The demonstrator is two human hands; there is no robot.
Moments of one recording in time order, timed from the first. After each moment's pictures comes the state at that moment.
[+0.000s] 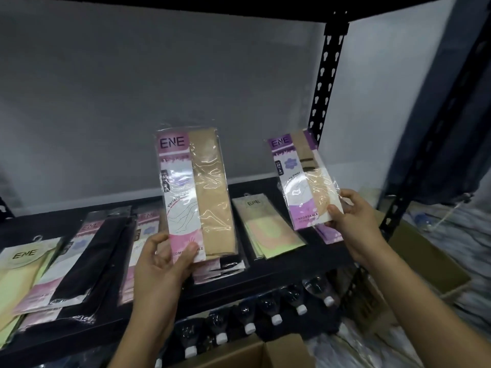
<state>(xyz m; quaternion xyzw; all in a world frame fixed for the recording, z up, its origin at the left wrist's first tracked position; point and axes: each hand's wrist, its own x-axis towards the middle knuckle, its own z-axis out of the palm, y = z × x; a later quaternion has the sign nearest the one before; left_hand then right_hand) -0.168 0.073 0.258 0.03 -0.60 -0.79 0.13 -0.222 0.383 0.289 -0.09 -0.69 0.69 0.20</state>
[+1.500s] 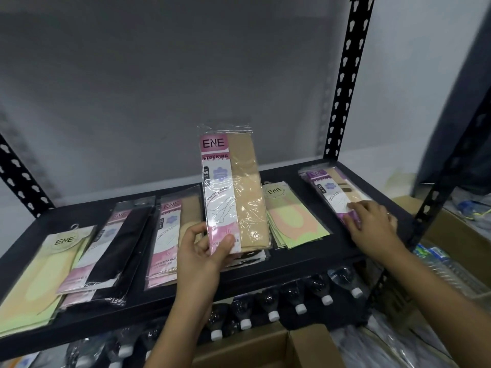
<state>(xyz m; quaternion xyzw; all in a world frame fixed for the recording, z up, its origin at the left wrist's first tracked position) -0.170 0.099 0.256 0.04 -0.65 -0.75 0.12 -0.262 0.418 0.210 -0.08 -0.97 0.15 0.18</state>
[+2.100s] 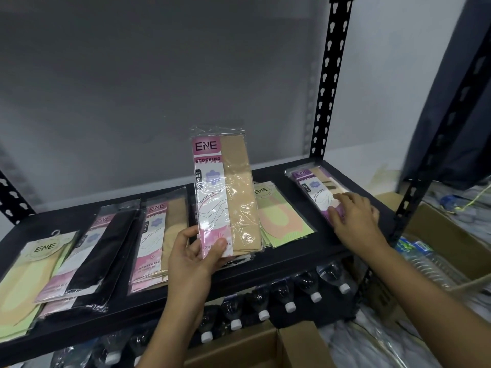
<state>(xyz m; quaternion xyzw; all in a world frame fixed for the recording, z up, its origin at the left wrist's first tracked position) -0.169 0.109 0.251 0.04 -0.64 -0.76 0.11 -0.256 0.413 0.220 -0.06 -0.95 0.19 0.23</state>
